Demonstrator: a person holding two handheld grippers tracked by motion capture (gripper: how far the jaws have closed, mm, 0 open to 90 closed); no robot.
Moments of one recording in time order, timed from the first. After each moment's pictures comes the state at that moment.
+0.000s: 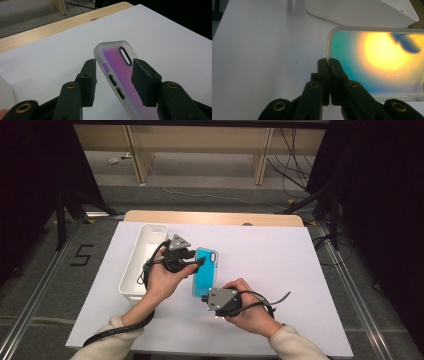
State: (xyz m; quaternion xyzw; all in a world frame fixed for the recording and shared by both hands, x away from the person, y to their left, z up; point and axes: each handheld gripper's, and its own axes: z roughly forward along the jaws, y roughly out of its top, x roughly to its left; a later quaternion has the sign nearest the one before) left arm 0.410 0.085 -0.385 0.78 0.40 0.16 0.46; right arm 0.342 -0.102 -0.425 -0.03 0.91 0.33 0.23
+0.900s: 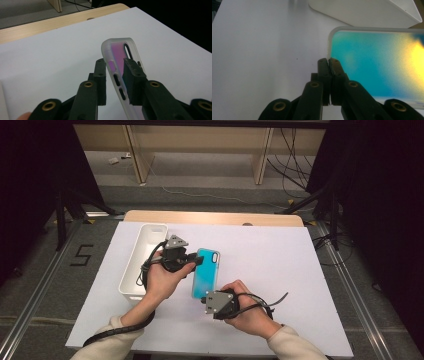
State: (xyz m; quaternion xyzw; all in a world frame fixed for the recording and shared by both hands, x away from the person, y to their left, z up) left arm 0.407 0.088 -0.382 0.77 0.41 0.13 0.47; right arm 0.337 -0.096 -0.429 -0.04 0.92 0.31 0.23
